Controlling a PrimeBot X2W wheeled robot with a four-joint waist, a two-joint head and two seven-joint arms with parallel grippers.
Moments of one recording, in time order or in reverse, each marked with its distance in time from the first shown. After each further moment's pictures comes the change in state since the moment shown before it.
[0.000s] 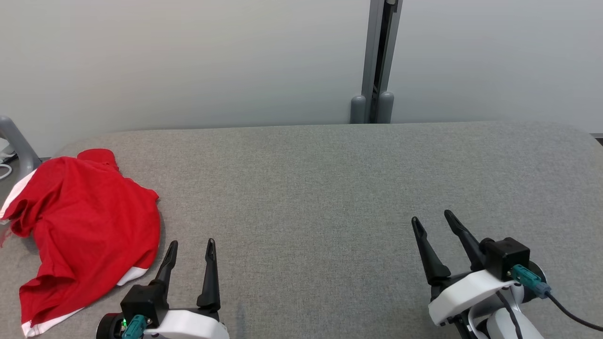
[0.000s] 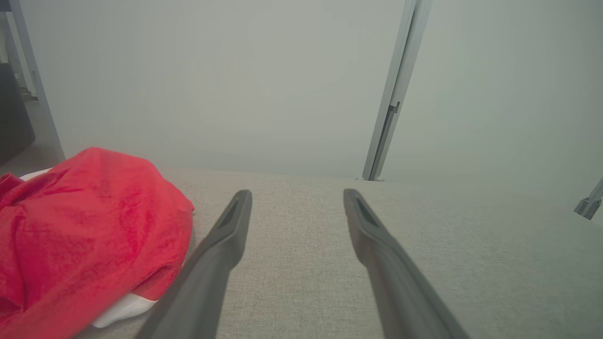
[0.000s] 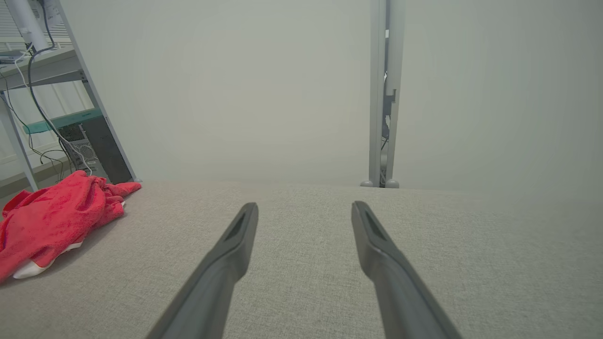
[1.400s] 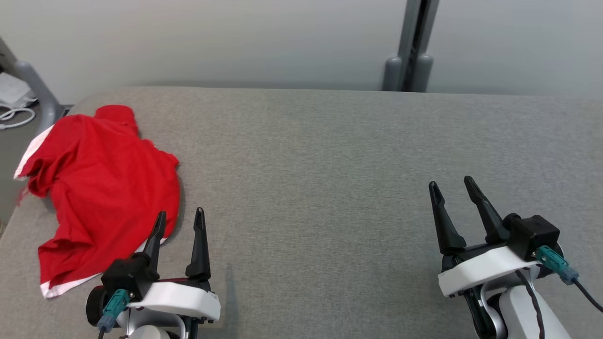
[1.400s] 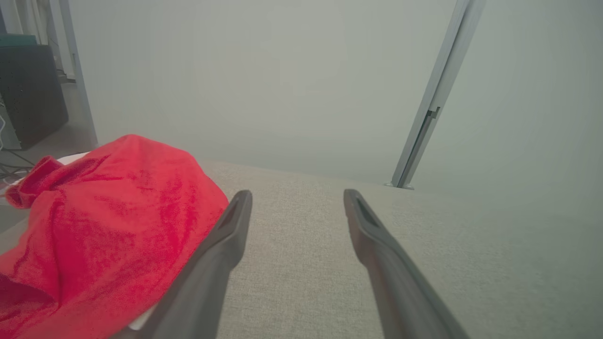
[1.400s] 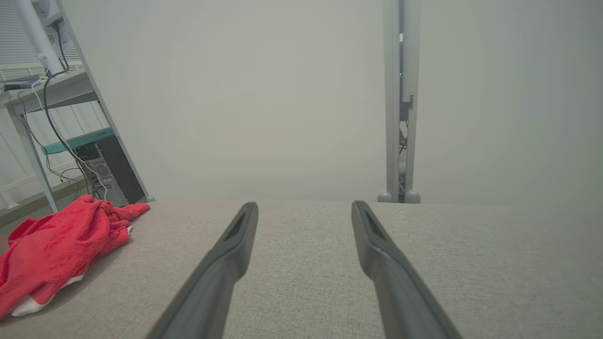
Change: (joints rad) left arm -0.080 0.000 0.036 -0.002 -0.035 -0.032 -0.001; right arm -0.029 0.009 -0.078 -0.107 0.013 0.001 -0.001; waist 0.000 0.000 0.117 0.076
